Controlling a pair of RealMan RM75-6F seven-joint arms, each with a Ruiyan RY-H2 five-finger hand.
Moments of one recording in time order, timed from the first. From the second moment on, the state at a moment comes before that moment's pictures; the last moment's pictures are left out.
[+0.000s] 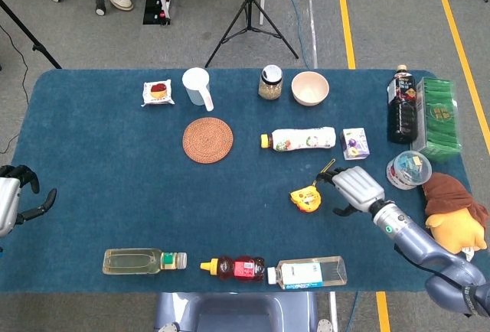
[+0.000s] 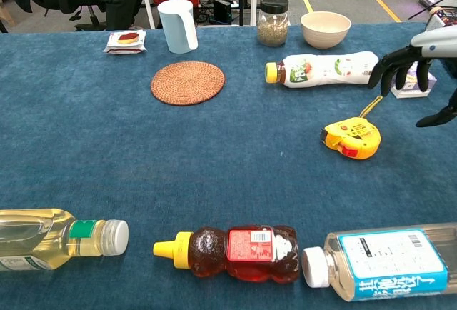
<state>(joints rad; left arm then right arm) -0.19 -0.95 -0.15 -1.87 1.33 1.41 0.34 0.67 -1.13 0.11 -1.54 -1.50 0.73 0.09</state>
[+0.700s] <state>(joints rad) -0.21 -0.92 -0.16 -1.86 1.28 1.39 0.32 0.76 -1.26 0.08 -1.44 -1.49 0.69 -0.02</state>
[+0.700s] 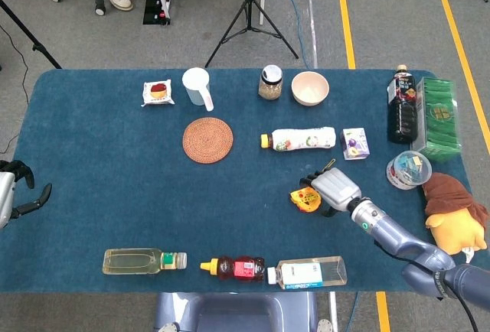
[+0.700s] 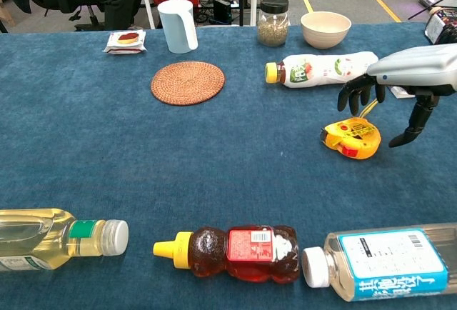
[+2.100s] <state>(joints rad) -0.20 -0.90 -0.14 -1.86 1.28 1.41 0.28 0.80 -1.39 0.03 -1.29 -1.49 0.72 0.03</state>
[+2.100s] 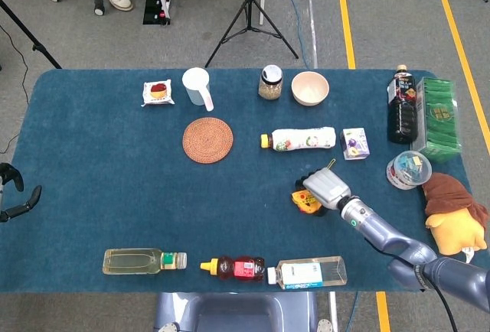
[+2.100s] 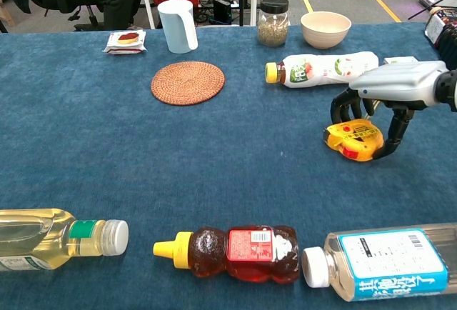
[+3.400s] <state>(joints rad) -0.61 -1.03 -0.23 -1.86 1.23 0.87 0.14 0.73 -1.20 0.08 -1.58 -1.48 0.89 -0.03</state>
